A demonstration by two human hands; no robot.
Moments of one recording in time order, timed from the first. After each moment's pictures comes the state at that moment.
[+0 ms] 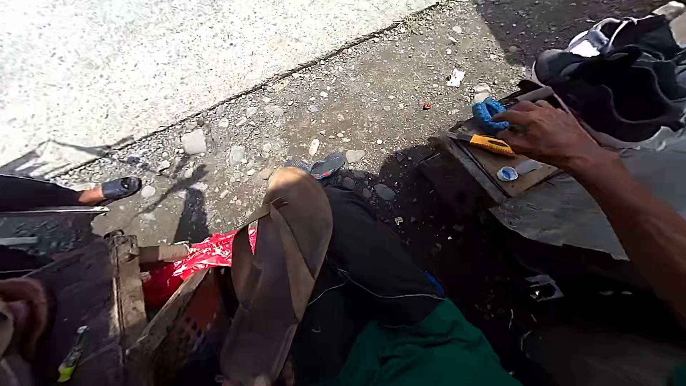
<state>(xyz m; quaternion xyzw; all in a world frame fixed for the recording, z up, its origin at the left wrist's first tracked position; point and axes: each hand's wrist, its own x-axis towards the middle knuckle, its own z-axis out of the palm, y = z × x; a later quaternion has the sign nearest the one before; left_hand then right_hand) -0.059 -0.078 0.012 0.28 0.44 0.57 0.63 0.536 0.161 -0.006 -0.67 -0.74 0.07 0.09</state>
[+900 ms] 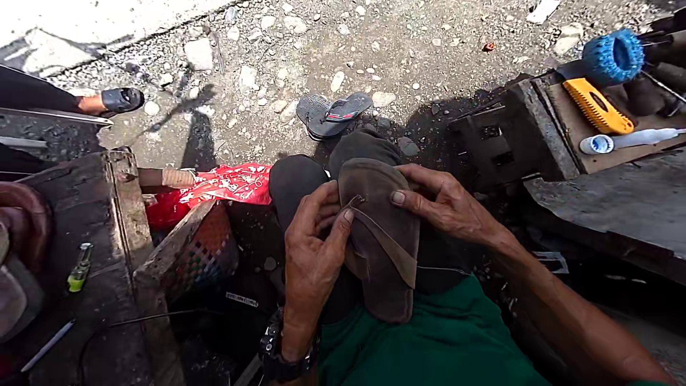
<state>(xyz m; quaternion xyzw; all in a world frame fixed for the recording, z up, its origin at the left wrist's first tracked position) 0.028 0.037 0.008 0.53 0.61 0.41 0.42 0.257 0.085 -0.024 -0.41 -0.62 0.59 0.33</state>
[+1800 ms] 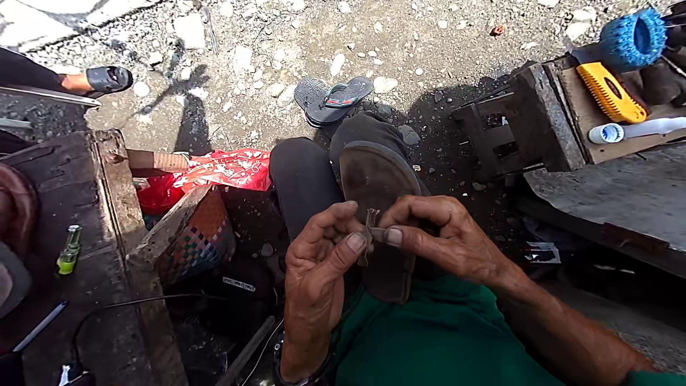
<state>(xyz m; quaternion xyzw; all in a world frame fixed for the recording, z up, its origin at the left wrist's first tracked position) 0.035 0.003 0.021 0.31 0.40 0.58 0.64 0.233 0.048 0.009 -0.32 -0.58 0.65 0.39</state>
